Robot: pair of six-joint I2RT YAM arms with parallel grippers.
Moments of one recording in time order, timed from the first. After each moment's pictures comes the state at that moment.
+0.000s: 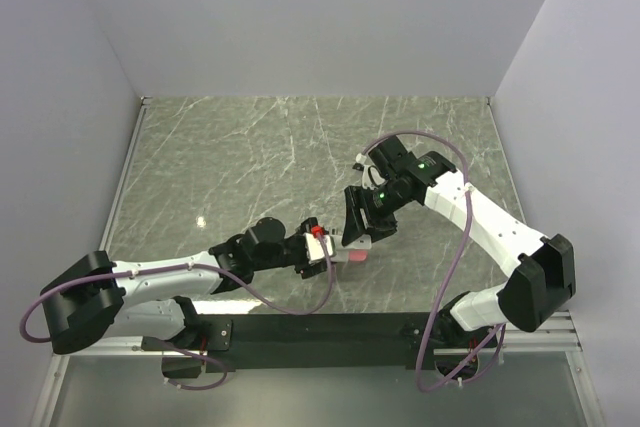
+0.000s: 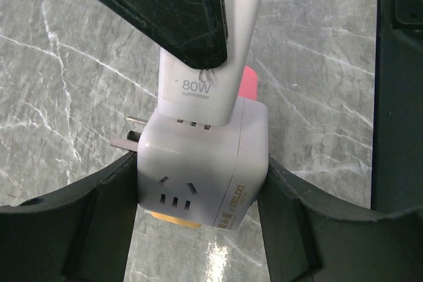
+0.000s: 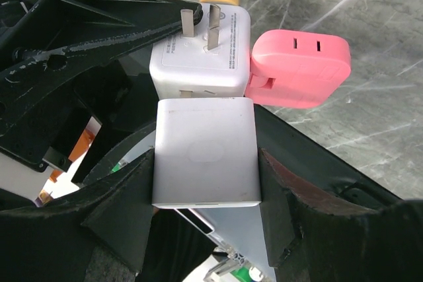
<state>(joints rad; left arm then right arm) -1.03 1.19 0.48 0.41 0.22 0.34 0.58 1.39 1.22 -1.06 -0.52 0.44</state>
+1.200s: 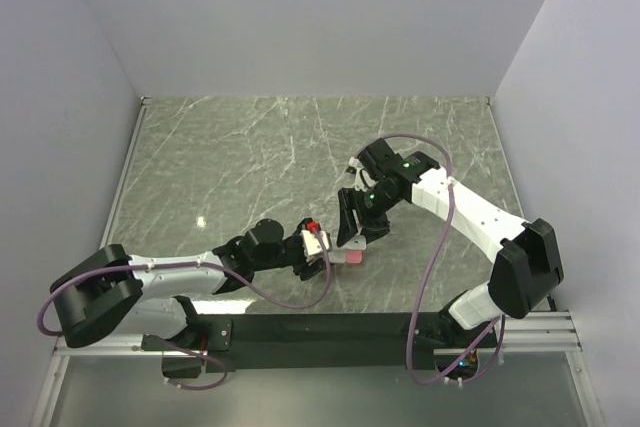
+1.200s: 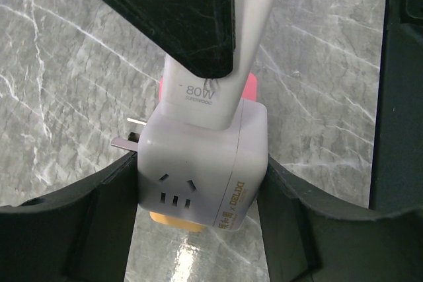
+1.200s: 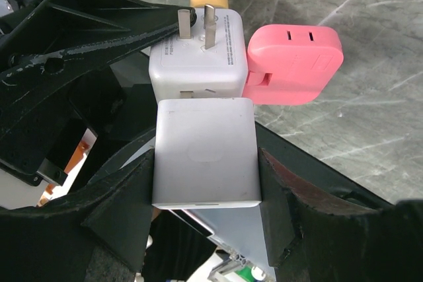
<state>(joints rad) -1.00 1.26 0.42 0.52 0.25 0.24 0.61 1.48 1.21 -1.01 -0.48 0.47</state>
